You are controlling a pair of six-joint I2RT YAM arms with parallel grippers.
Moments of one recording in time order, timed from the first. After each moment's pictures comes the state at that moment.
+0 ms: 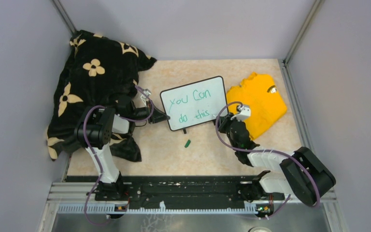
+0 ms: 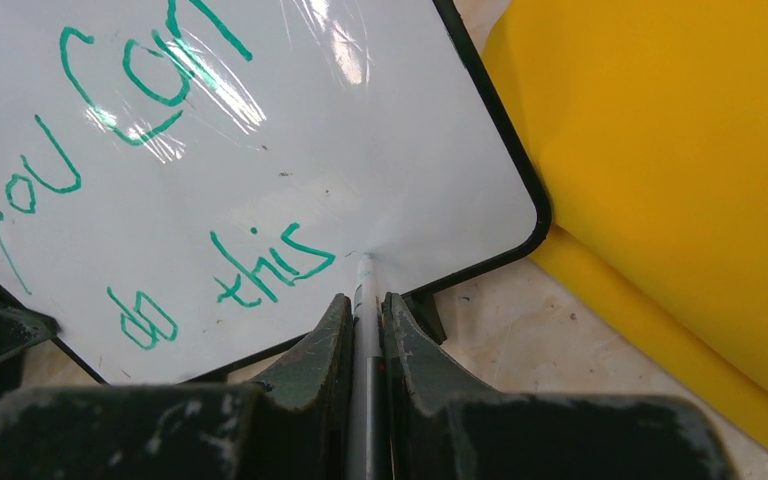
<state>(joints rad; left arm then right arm) -0.14 1.93 0.67 1.07 1.19 -0.47 0.60 1.23 0.26 0.74 0.39 0.59</state>
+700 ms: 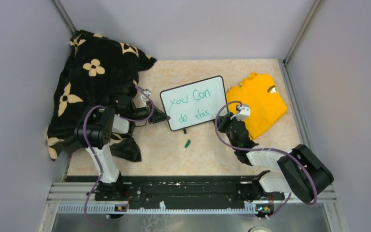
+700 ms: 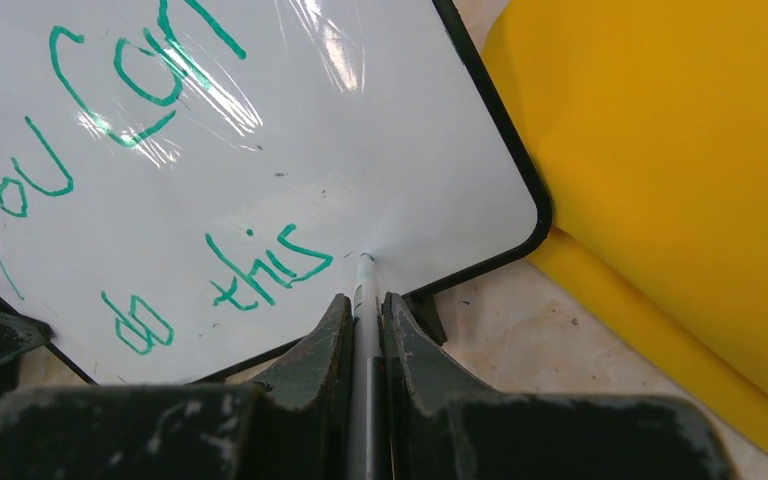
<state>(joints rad) -0.14 1.93 0.67 1.07 1.19 -0.47 0.59 1.26 0.27 0.76 0.38 0.59</state>
